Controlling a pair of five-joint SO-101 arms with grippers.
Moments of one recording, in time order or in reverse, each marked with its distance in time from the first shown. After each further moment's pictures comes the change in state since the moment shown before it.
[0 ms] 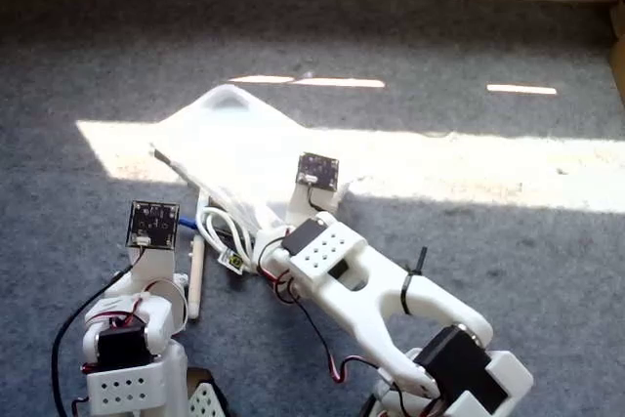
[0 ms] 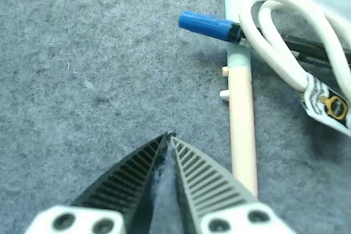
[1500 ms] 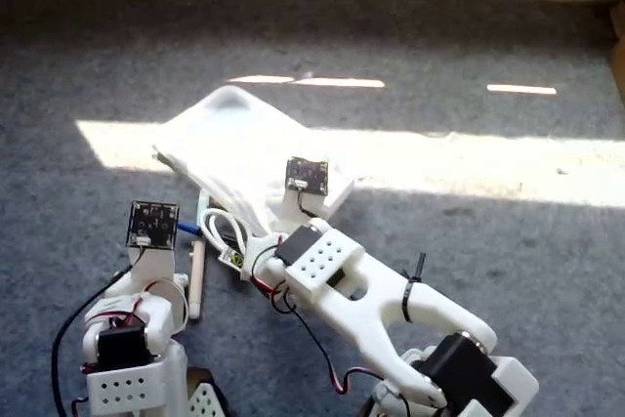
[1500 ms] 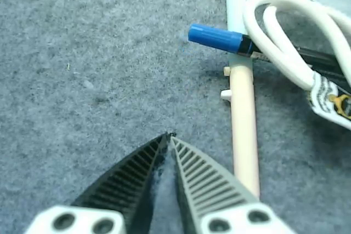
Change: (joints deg) left arm 0.0 0.0 0.0 0.0 0.0; right arm -2.5 -2.8 0.1 0.9 -2.0
